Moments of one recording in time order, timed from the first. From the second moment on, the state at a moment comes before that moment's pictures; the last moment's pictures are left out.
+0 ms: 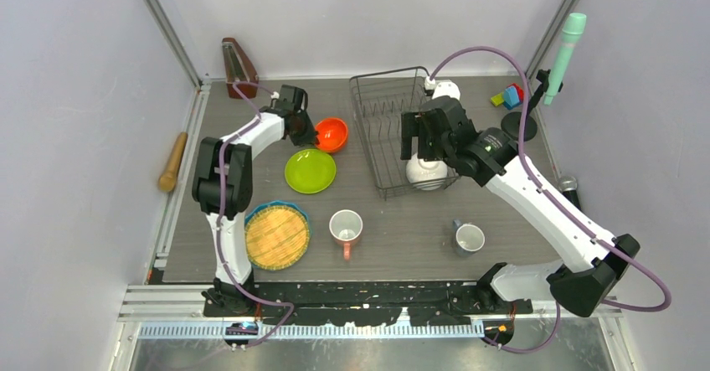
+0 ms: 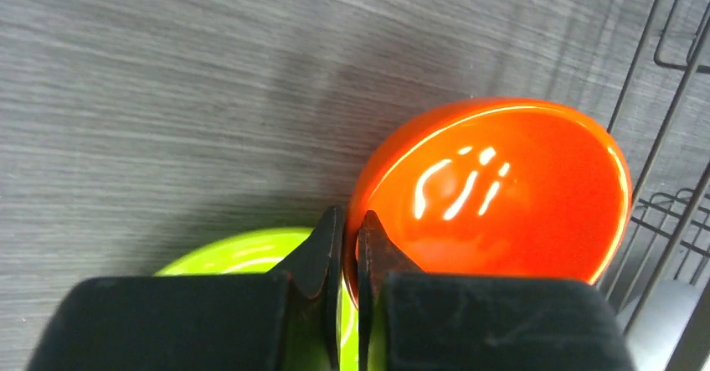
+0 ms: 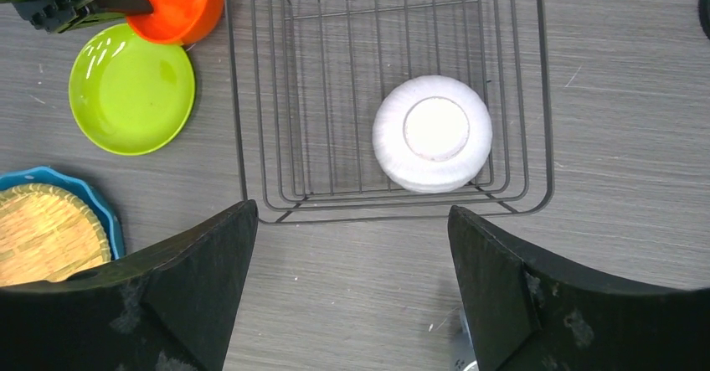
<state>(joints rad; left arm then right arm) -0.26 2.03 1.49 -0.41 0.05 -0.66 0.68 1.28 1.43 -0.86 0.40 0.43</state>
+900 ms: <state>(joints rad) -0.34 1.34 1.05 -0.23 0.66 -0.94 0.69 1.06 0.92 -0.07 -0.24 0.85</state>
